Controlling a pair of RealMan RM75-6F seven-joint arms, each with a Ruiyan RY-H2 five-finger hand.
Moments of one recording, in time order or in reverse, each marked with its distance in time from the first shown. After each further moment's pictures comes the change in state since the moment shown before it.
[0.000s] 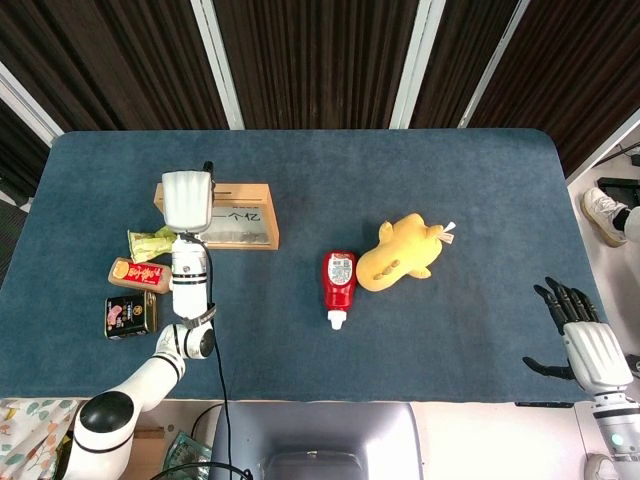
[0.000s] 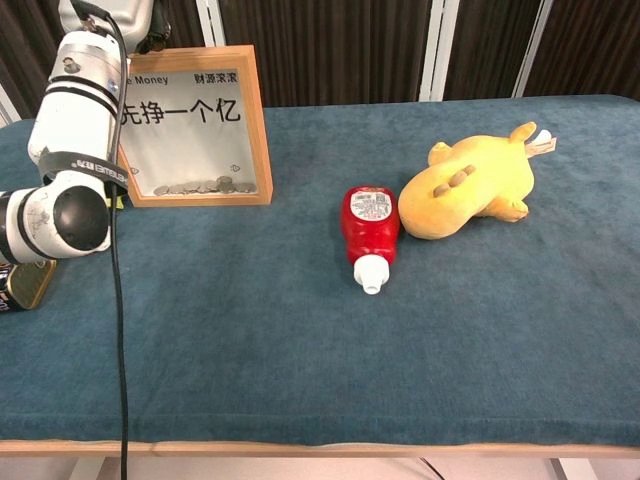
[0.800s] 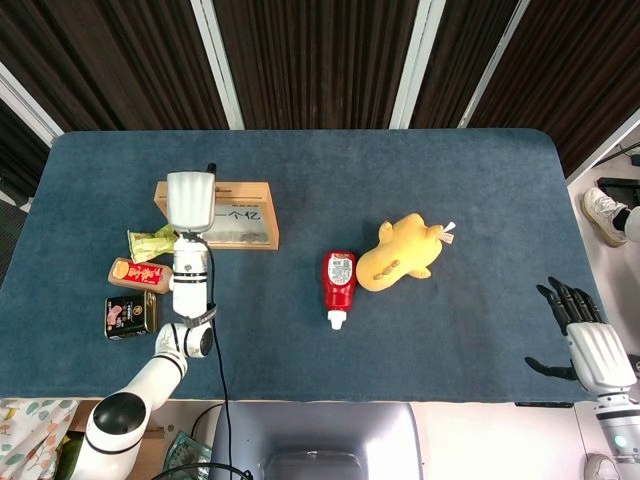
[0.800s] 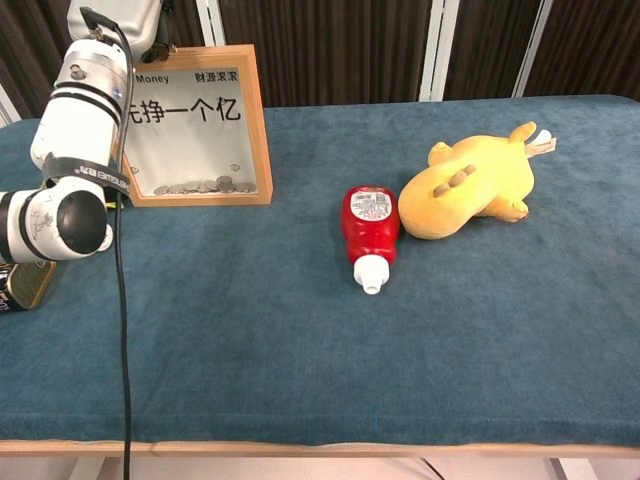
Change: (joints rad) left arm -0.023 -0.032 0.056 0.107 -0.026 -0.045 -0.040; right arm -0.004 0.006 -0.001 0.000 0.001 0.010 0.008
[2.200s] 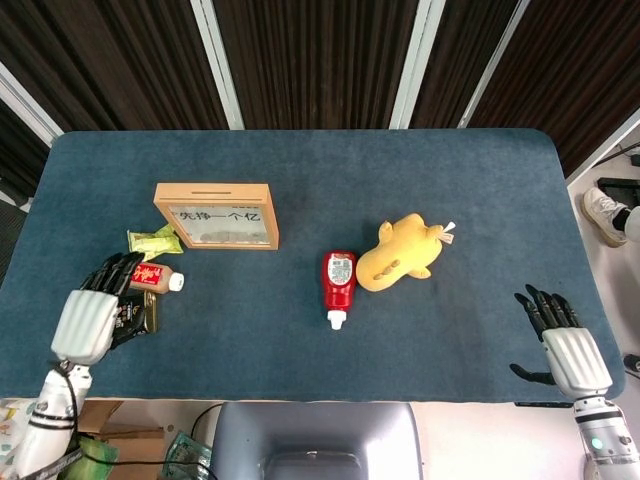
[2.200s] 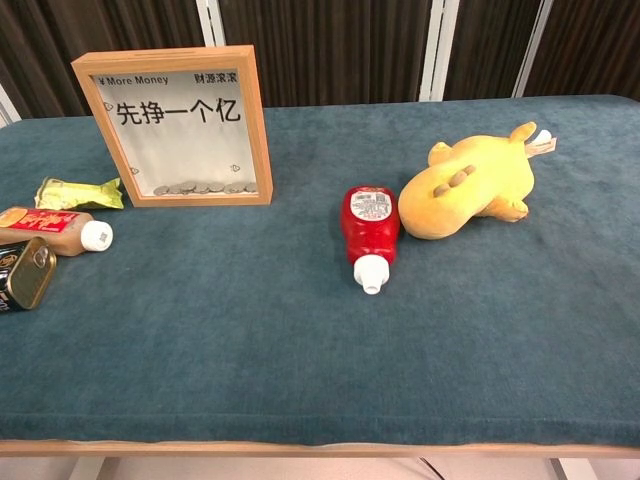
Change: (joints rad) left arm 0.698 0.924 0.578 -1.574 0.225 0.378 -0.104; right arm 0.010 -0.057 -0.018 -0.025 -0.013 -0.019 -0.162
